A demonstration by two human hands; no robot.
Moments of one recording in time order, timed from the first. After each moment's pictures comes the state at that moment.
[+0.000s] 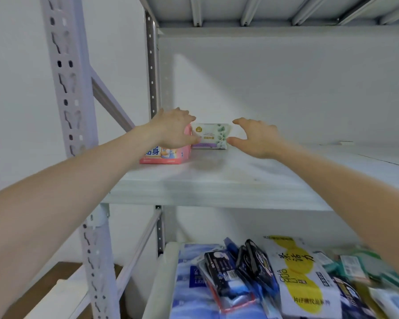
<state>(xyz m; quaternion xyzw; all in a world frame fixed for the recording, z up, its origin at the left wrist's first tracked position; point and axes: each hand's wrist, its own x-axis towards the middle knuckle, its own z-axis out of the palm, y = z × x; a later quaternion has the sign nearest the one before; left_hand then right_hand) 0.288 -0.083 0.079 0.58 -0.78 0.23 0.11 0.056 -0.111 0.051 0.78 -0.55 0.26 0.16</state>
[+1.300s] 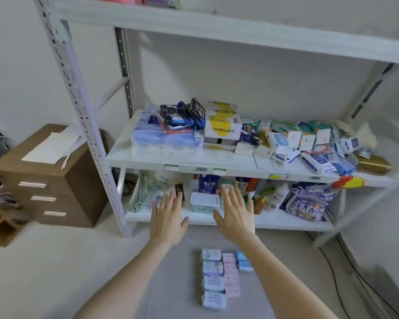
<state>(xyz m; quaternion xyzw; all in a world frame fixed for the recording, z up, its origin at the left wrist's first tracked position) 0.065 0.332 -0.419 0.68 -0.73 -0.05 0.09 -0.135 0.319 -0.391 0.75 -0.66 0.06 -0.02</state>
